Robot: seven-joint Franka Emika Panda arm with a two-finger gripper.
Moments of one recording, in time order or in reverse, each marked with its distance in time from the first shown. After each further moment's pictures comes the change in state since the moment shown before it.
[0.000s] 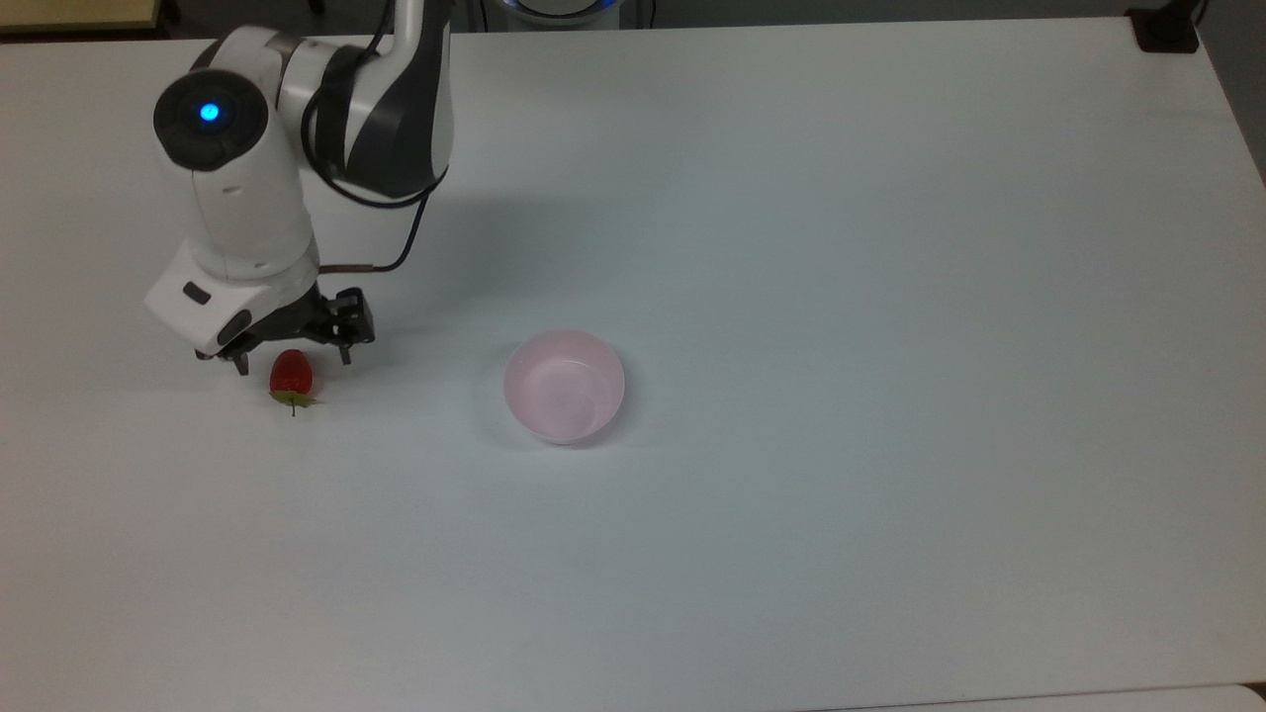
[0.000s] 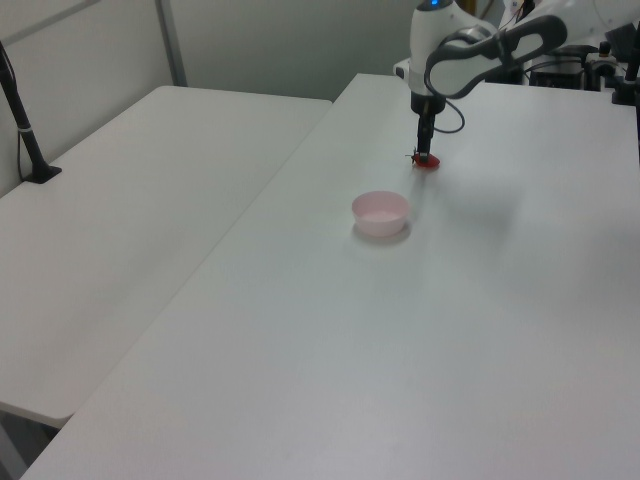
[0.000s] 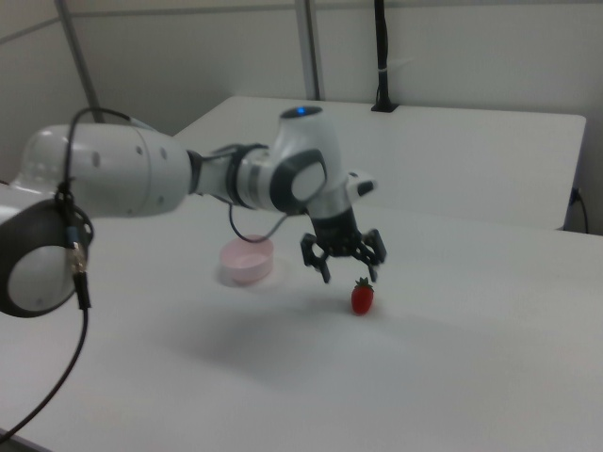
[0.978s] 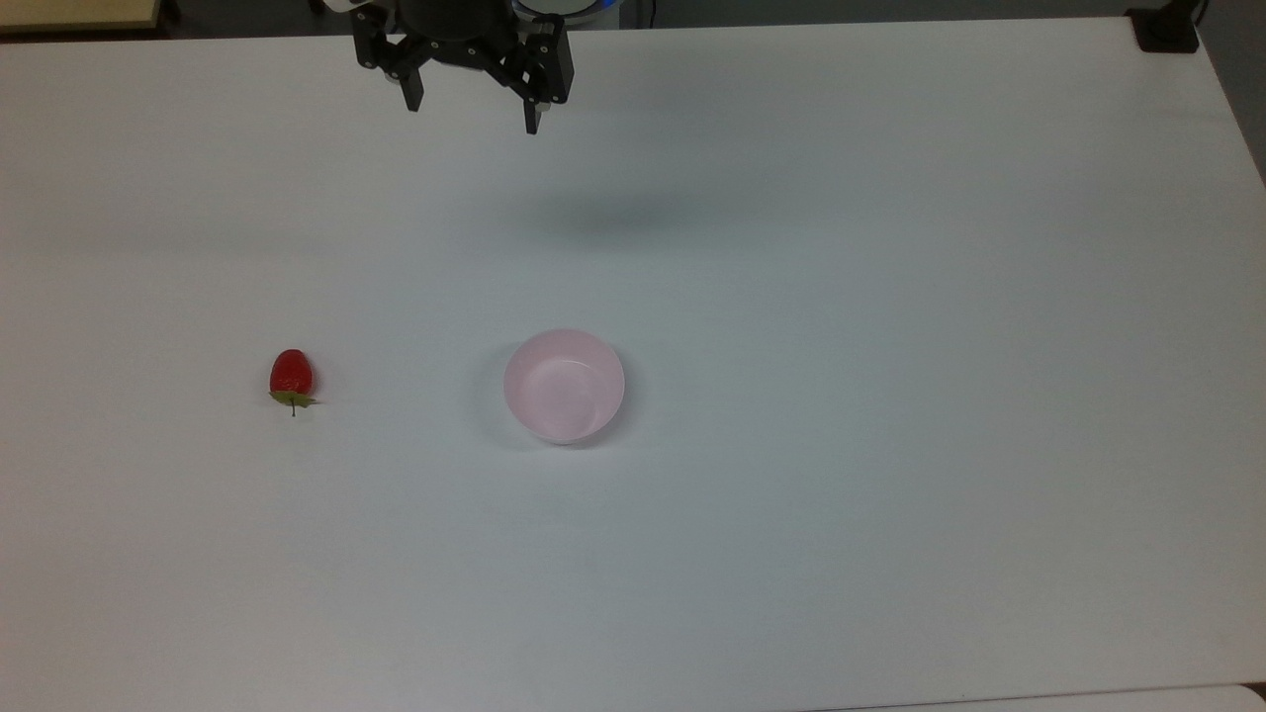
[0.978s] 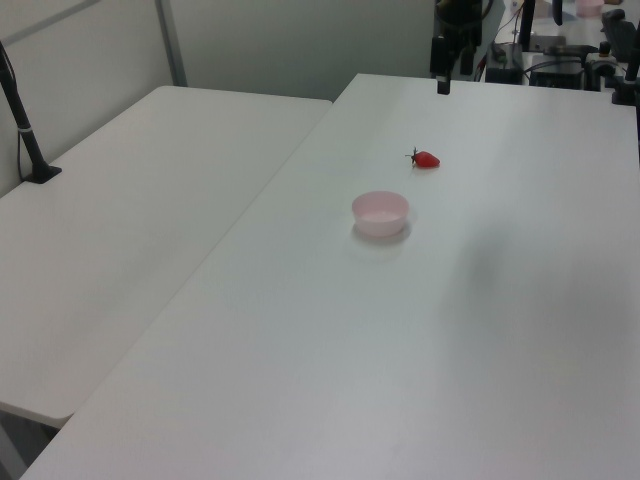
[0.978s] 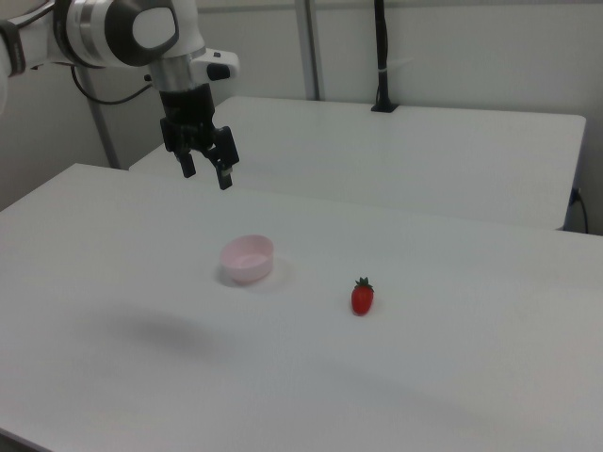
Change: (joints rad) arm 0.291 -0.443 -0.066 -0.037 0.143 -0.508 0.550
